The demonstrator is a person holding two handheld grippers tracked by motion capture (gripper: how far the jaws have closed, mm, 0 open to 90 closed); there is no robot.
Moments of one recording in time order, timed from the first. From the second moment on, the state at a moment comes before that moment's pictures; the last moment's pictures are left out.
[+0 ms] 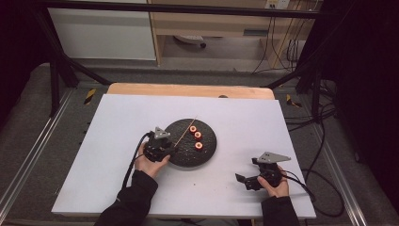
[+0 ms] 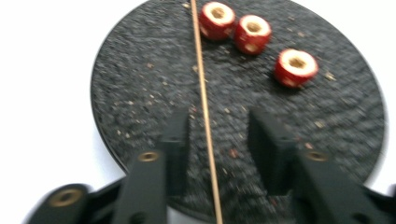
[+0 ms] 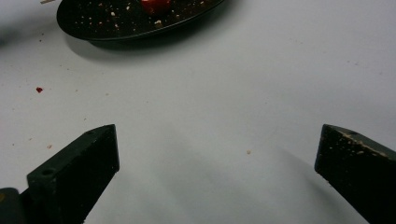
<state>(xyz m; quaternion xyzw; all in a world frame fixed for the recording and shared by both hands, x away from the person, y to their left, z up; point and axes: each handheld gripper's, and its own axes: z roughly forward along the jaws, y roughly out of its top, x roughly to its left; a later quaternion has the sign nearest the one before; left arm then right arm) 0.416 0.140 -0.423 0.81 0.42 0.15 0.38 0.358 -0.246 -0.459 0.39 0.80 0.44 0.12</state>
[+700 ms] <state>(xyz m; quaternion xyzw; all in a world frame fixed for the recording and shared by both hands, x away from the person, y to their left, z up) 0.369 0.213 -0.424 0.84 0.35 0.14 0.39 0.358 -0.247 -0.460 0.40 0.80 0.44 0.12</state>
